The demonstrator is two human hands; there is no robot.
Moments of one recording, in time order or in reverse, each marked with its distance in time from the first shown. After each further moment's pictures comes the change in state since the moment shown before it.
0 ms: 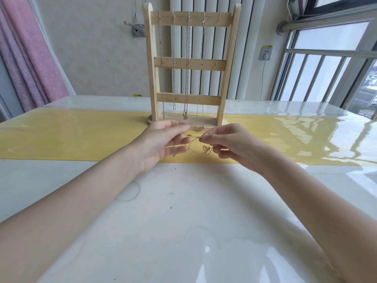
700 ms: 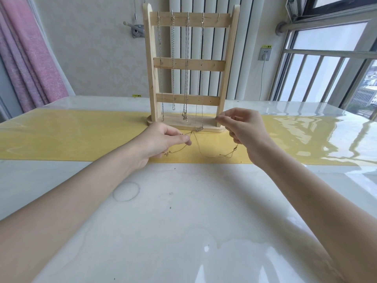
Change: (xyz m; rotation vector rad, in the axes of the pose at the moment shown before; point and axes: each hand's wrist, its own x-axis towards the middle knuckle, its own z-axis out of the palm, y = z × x) left_hand -0.001 0.004 -0.008 0.606 -0.030 0.028; right_hand 0.002 -0.007 -0.012 -0.030 0.380 -0.212
